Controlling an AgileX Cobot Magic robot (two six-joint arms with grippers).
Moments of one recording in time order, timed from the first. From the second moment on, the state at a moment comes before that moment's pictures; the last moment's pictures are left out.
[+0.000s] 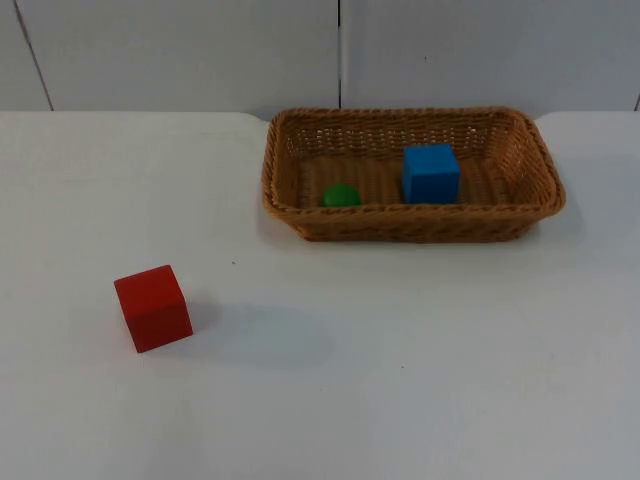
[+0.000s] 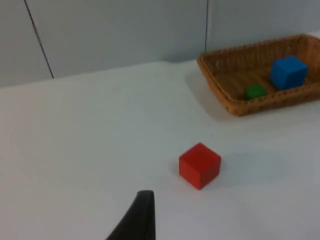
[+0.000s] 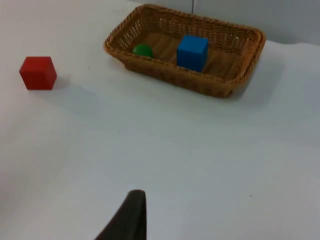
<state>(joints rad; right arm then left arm) 0.49 0.00 -0.52 -0.05 1.07 0.01 -0.19 0.00 -0.53 -0.10 1.00 0.09</state>
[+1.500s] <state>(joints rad) 0.49 0.00 -0.52 -0.05 1.08 0.01 -0.19 0.00 -0.50 0.00 1.07 0.02</state>
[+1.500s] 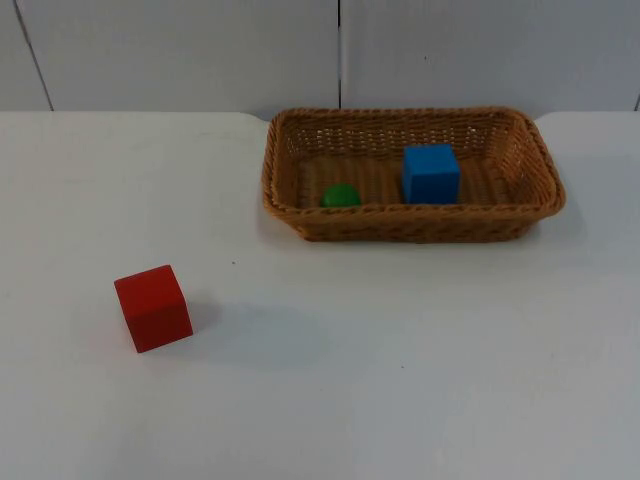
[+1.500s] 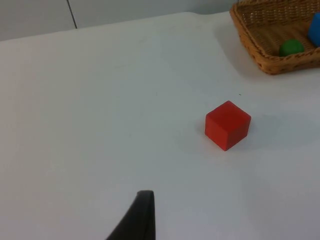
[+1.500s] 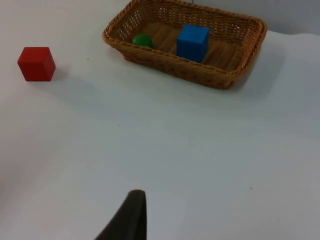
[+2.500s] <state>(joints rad) 0.42 0.00 -0.52 -0.05 1.08 0.01 -0.19 0.00 -0.50 0.00 1.07 0.02</state>
